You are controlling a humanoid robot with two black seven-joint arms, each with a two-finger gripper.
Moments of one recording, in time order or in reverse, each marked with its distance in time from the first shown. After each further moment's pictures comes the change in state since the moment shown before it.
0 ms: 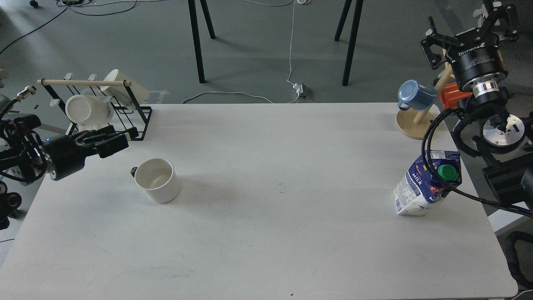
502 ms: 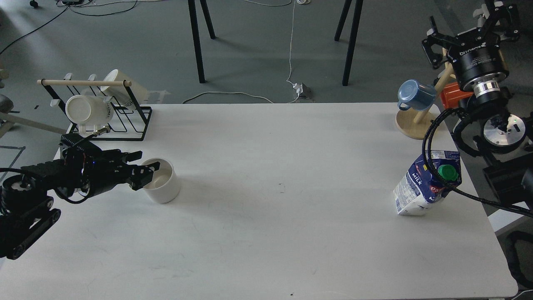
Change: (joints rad) left arm -0.045 -0.193 0.011 0.201 0.410 0.059 0.010; right arm 0.000 0.000 -0.001 0.000 0.000 0.000 -0.001
